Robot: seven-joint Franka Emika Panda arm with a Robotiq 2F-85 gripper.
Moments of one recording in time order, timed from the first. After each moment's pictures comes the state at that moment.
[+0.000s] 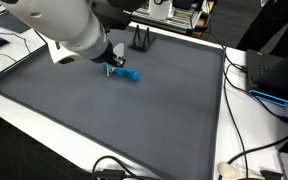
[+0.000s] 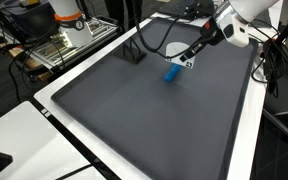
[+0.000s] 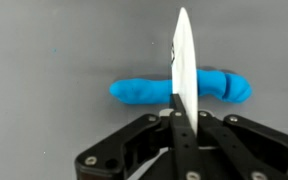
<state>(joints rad) 0.12 0.95 0.00 -1.01 -0.09 1.44 0.14</state>
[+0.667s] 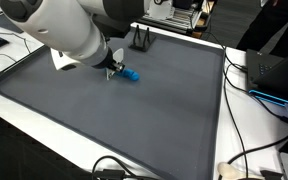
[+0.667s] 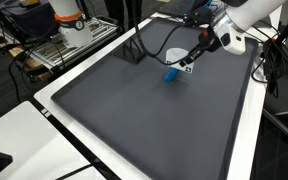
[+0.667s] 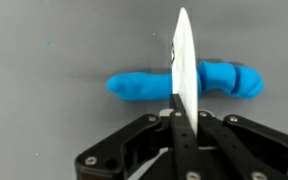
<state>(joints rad) 0.12 0.98 -0.01 -1.01 -0.09 1.47 0.14</state>
